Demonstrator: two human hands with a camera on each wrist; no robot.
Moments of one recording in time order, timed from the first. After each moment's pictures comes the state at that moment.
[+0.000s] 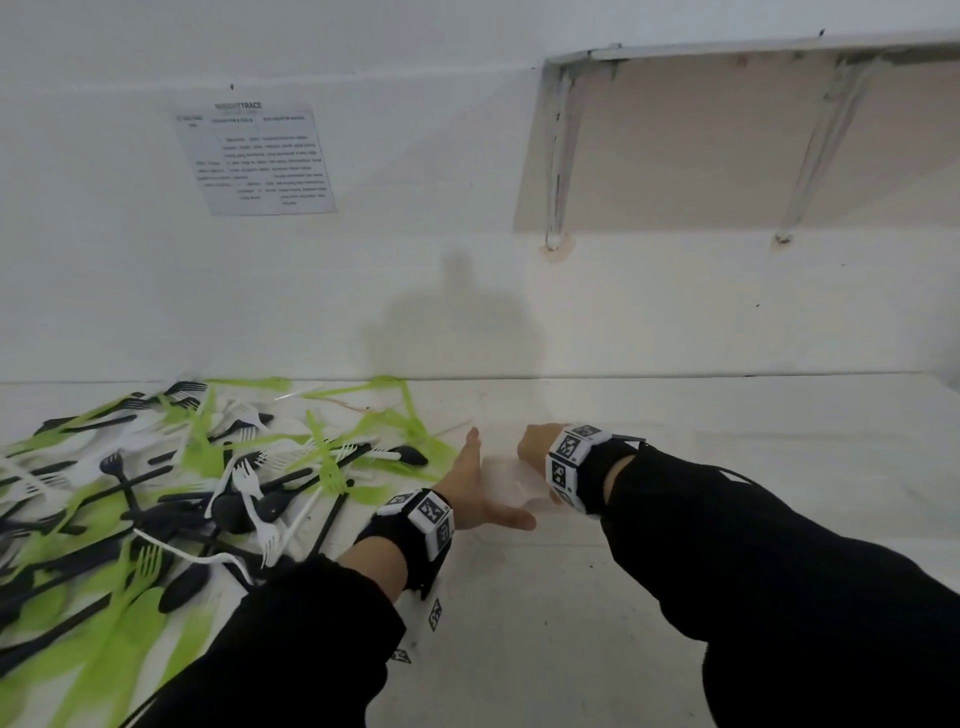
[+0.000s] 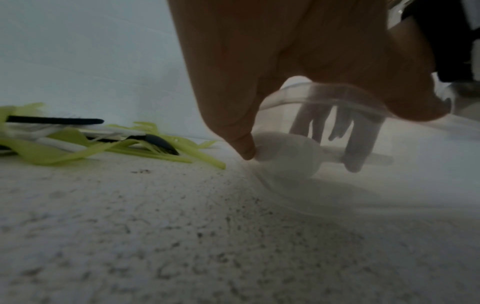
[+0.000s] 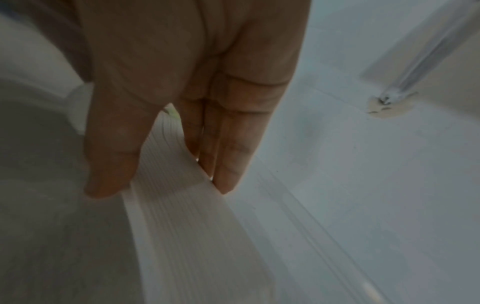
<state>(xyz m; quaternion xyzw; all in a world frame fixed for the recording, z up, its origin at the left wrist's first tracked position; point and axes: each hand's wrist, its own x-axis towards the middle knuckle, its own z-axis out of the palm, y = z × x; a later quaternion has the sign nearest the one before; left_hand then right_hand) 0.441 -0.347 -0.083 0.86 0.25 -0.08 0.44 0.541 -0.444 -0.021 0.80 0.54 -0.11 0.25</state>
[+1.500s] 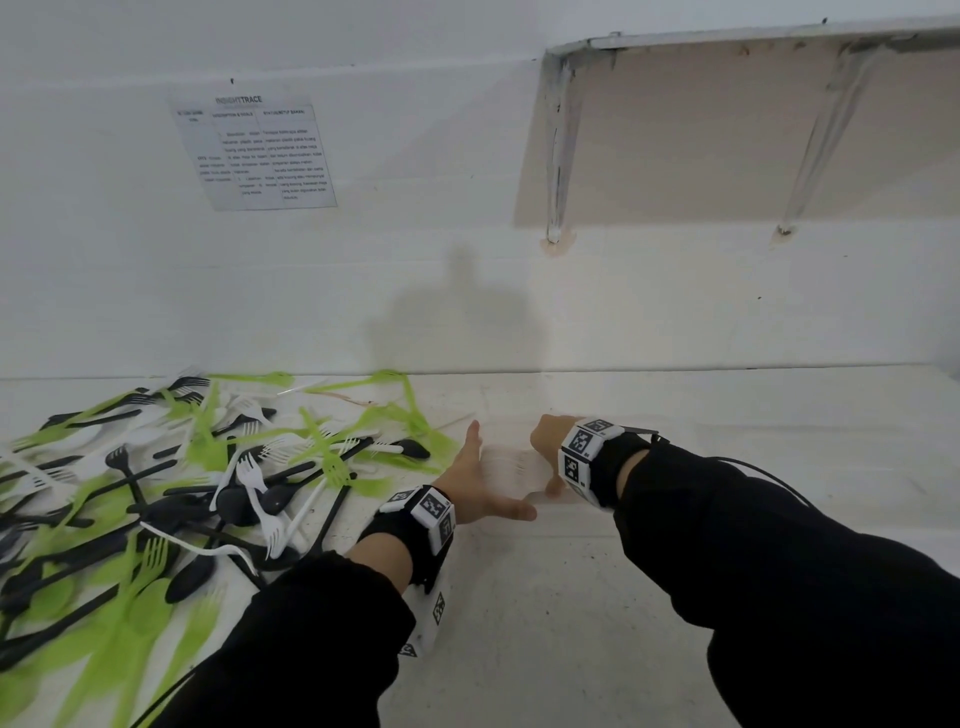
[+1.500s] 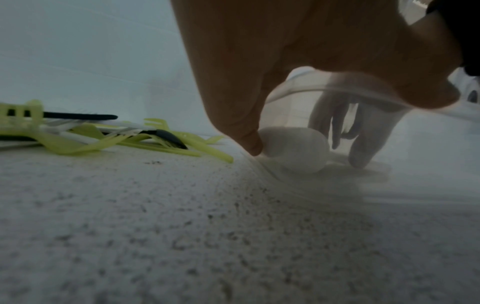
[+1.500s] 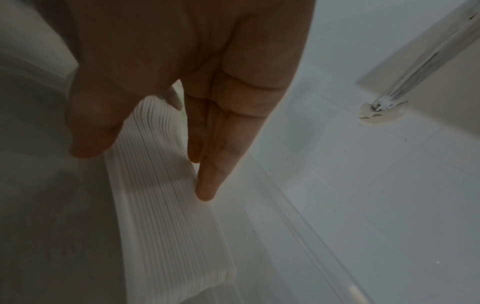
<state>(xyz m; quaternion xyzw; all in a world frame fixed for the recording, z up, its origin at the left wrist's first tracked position) 0.443 -0.342 -0.096 0.83 0.23 -0.05 0.50 0.535 -0.469 -0.014 0.82 0.54 -0.08 0.18</state>
